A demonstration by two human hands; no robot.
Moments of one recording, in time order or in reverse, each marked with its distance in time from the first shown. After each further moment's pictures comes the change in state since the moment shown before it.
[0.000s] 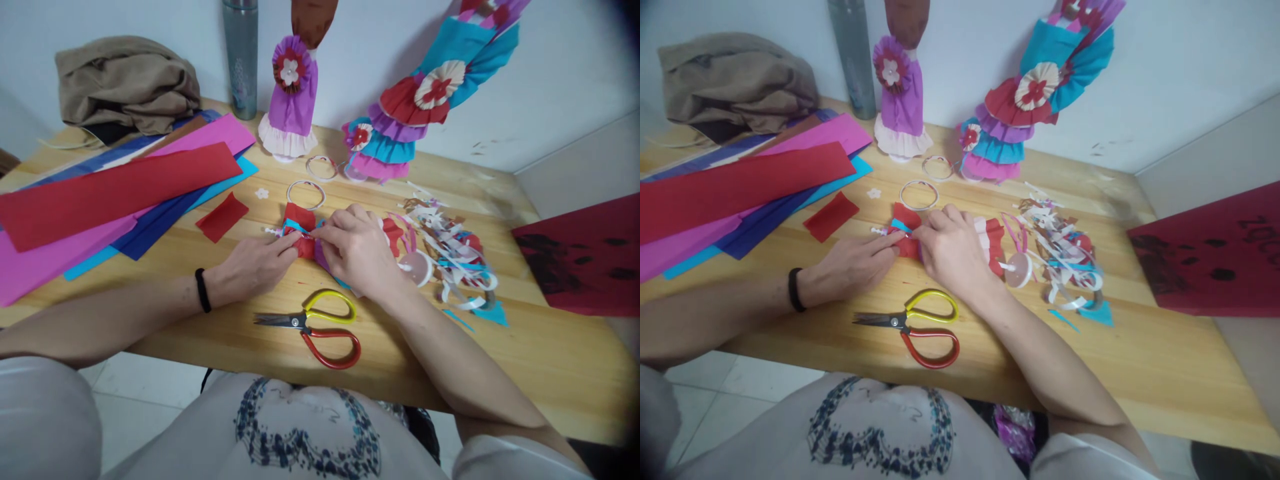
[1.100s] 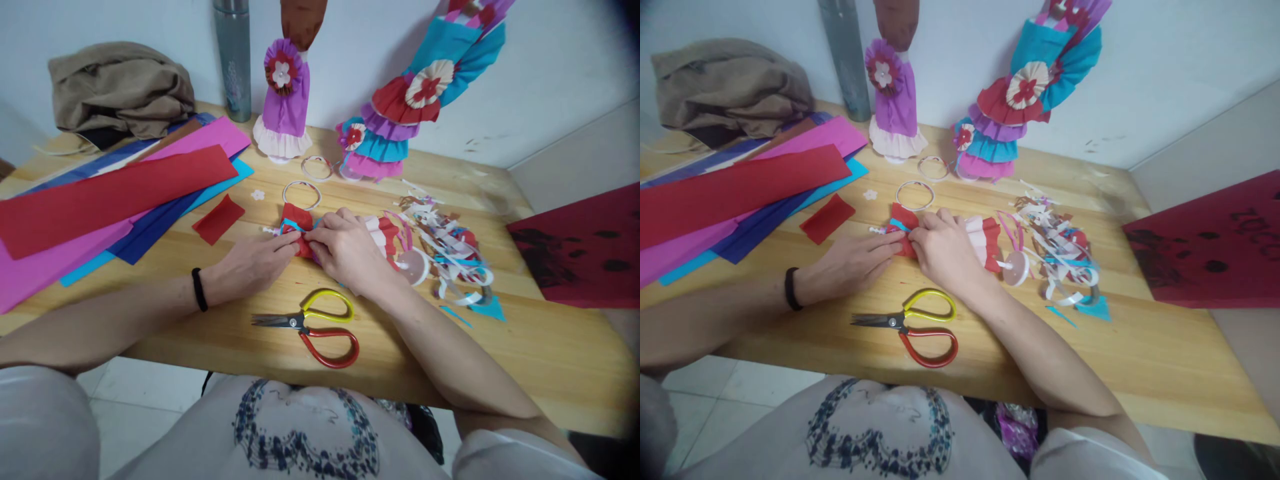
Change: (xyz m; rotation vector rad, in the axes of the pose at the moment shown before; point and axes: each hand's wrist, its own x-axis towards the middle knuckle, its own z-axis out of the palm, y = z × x) left_hand 0.005 -0.004 -0.001 -0.176 -0.035 -0.017; right_hand 0.003 0.001 0.006 0.088 -0.074 0.026
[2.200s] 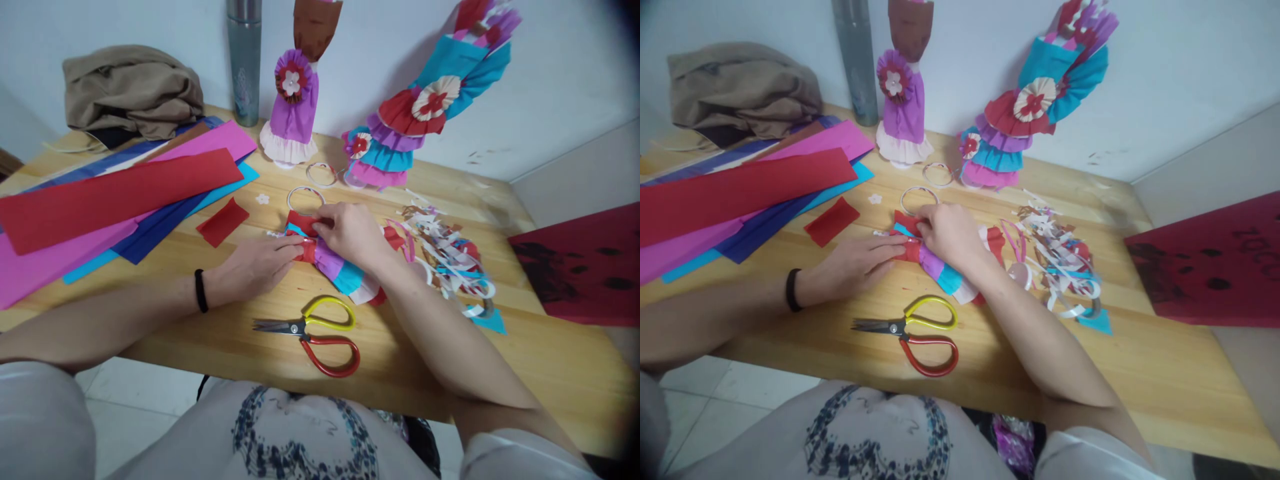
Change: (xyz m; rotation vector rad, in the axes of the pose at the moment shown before) left_hand -0.001 -0.004 0.006 -0.171 0.098 -0.042; right_hand 0.037 0.013 -0.011 -0.023 -0.045 0.154
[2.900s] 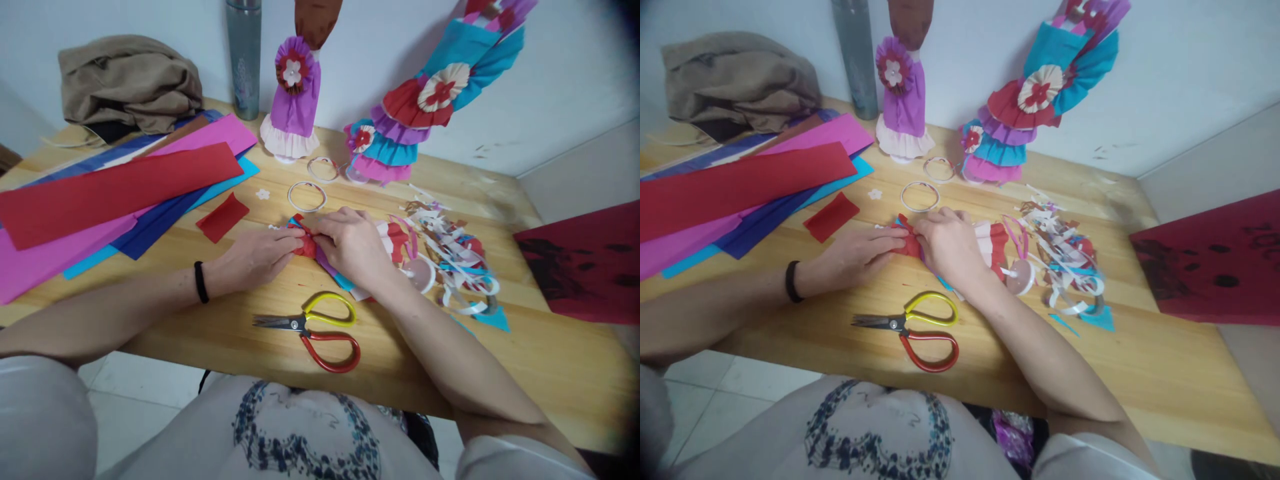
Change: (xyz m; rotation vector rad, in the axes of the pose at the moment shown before) left_hand 0.004 -0.007 0.001 -0.042 0.024 -0.003; right_hand -0.025 -0.005 0.014 -0.010 0.073 -0.124
